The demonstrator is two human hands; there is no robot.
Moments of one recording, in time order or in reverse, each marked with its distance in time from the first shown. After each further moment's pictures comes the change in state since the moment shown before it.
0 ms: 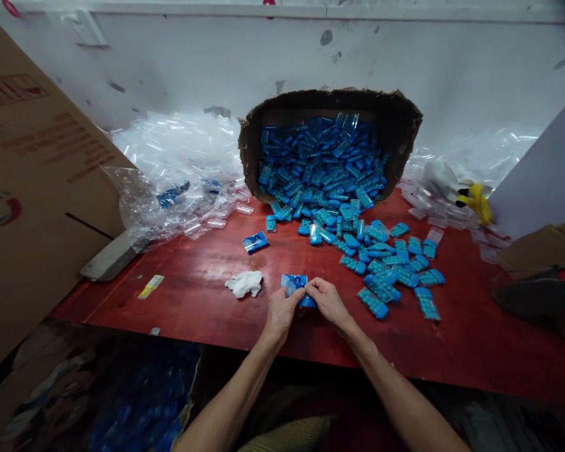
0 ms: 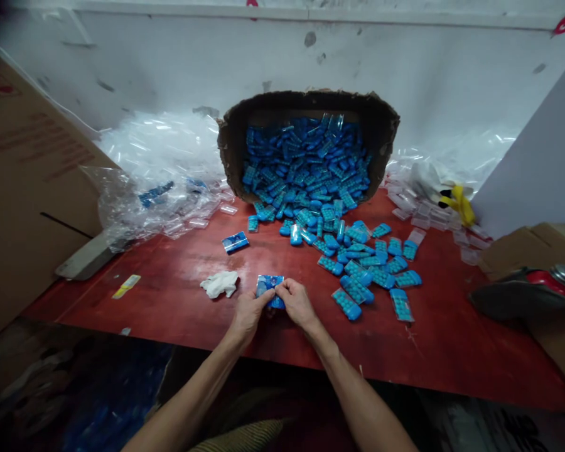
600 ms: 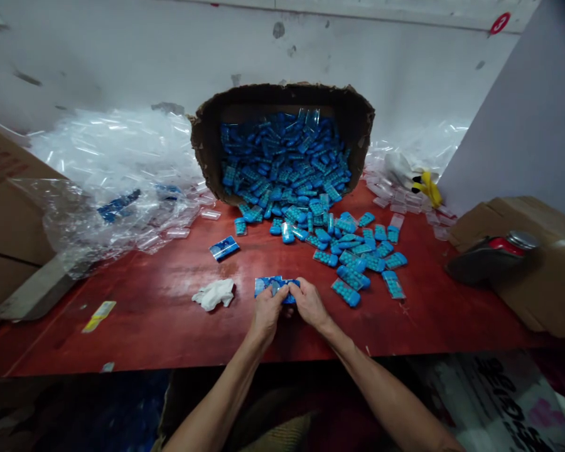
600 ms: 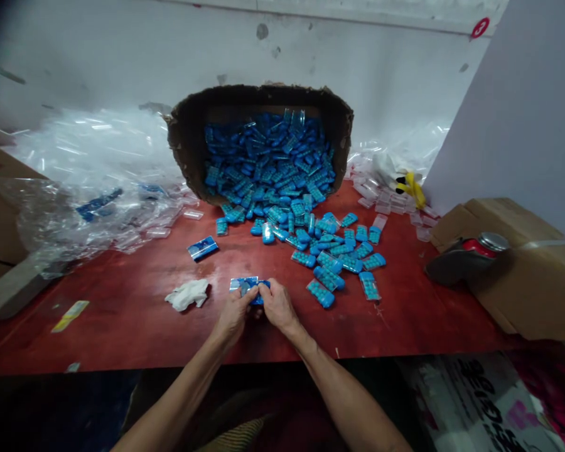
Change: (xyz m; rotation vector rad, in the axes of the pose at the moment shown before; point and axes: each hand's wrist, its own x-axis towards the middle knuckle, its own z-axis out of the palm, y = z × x) left_hand 0.002 0.006 0.025 -0.055 -0.158 0.006; right_hand -0.011 0.000 -0.009 -0.282 0.217 -0.100
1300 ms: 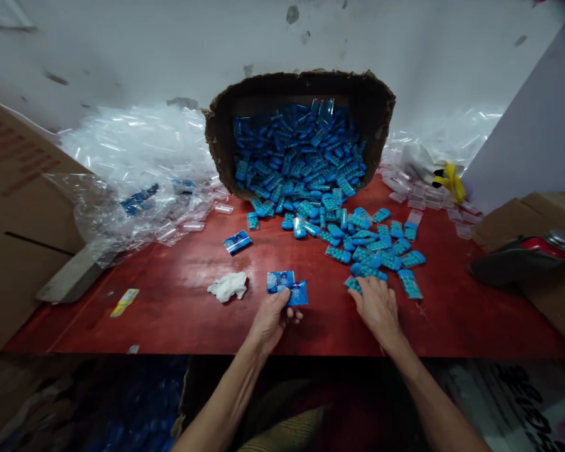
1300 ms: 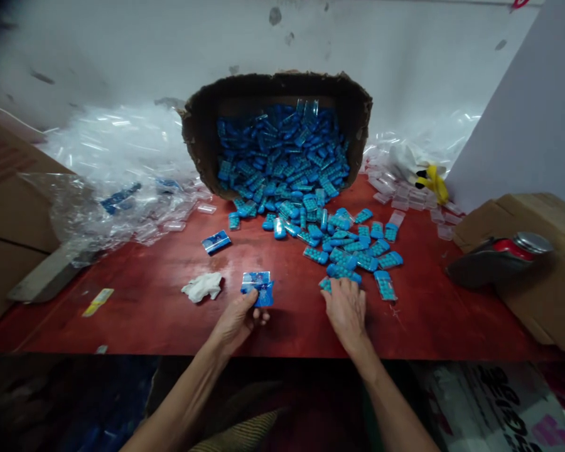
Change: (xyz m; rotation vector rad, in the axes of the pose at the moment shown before) left_hand -0.025 0.007 -0.020 -0.296 -0.155 -0.259; right_hand -0.034 0.022 -0.087 -1.014 0.233 -0.116
